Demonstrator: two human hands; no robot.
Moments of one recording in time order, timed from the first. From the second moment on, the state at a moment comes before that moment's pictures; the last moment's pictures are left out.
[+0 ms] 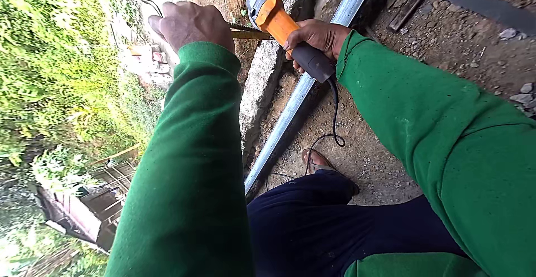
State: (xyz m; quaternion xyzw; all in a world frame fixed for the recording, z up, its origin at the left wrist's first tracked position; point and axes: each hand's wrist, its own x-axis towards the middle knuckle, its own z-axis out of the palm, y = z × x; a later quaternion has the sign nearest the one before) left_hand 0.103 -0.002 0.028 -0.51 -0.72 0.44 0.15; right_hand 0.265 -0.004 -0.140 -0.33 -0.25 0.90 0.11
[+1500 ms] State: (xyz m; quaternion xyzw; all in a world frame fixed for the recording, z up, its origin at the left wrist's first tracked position) left_hand 0.098 -0.002 0.028 -0.53 -0.72 0.43 0.15; right_hand 0.263 -0.001 -0.142 -0.34 -0.26 0.90 0.11
